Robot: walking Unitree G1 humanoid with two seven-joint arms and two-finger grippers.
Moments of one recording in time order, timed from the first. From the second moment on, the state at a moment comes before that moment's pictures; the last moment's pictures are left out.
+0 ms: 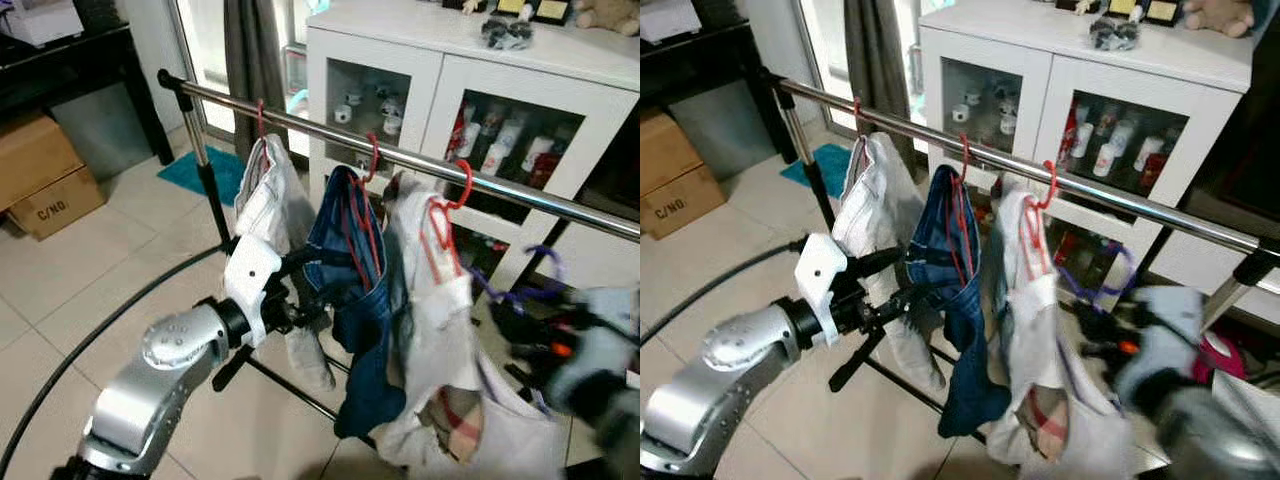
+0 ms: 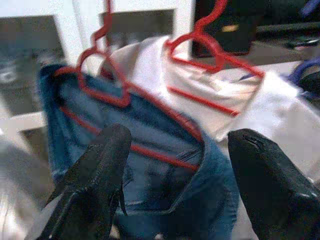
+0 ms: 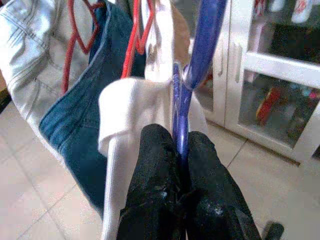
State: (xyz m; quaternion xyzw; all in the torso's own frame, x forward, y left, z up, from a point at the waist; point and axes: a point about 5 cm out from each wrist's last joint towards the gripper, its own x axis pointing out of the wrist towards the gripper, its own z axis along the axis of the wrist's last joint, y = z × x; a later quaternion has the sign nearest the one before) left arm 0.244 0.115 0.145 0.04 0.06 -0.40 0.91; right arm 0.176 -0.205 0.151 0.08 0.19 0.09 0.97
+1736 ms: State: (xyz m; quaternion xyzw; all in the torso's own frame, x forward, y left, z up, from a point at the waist) left arm 0.238 0.122 0.141 0.04 0.05 -0.33 0.94; right arm 0.213 -0.151 0.137 0.06 0.17 0.07 0.98
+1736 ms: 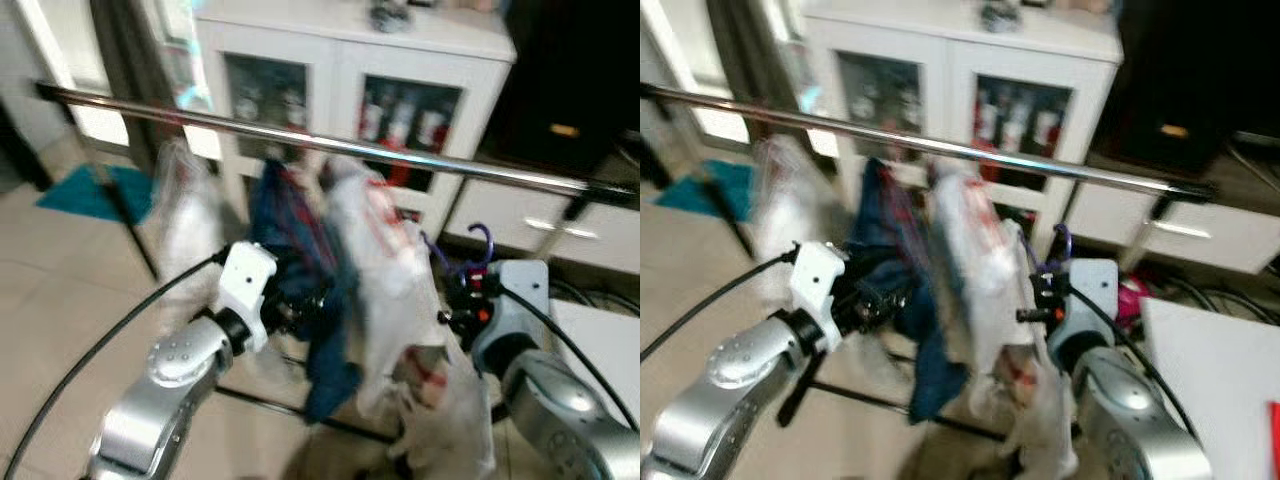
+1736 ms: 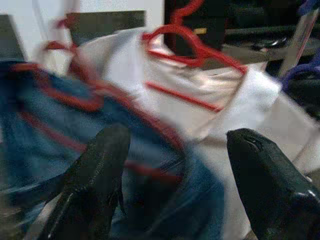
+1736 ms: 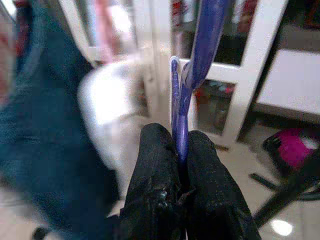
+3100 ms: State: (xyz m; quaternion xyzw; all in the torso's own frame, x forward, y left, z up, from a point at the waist) left arm 0.248 0.119 0.145 0.03 0.05 -0.33 0.94; right arm 0.213 -0.154 0.138 0.07 0.18 0.05 0.98
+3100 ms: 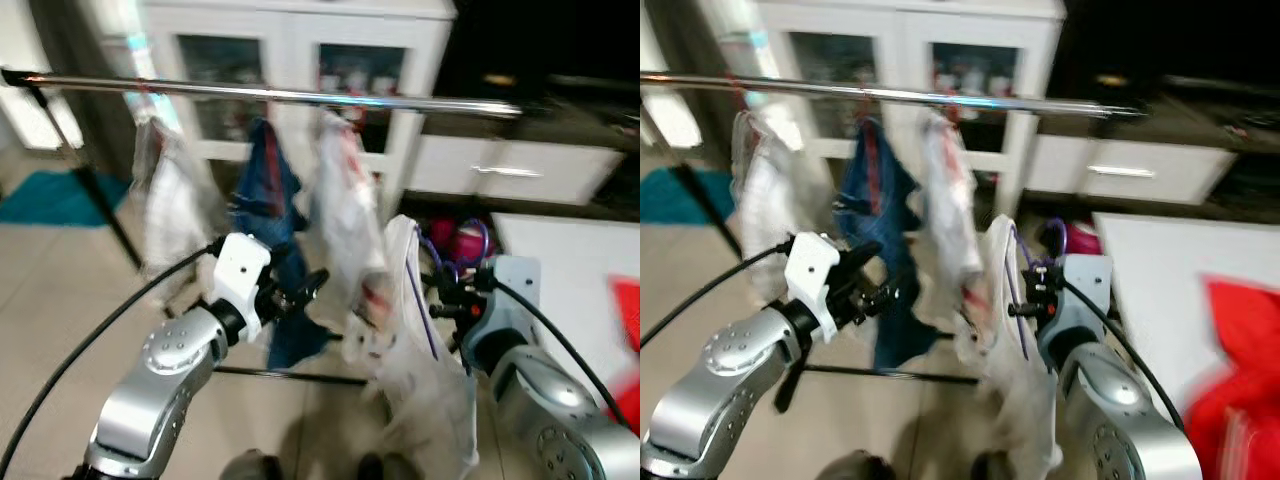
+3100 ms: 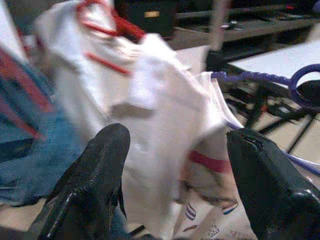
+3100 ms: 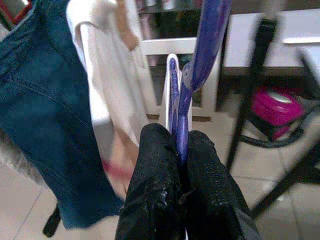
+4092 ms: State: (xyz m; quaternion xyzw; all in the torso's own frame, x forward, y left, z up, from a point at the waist) left arm 0.242 0.118 0.140 0.02 0.07 -0.34 0.94; right arm 0.208 -0.142 0.141 0.06 0.18 0.13 0.97
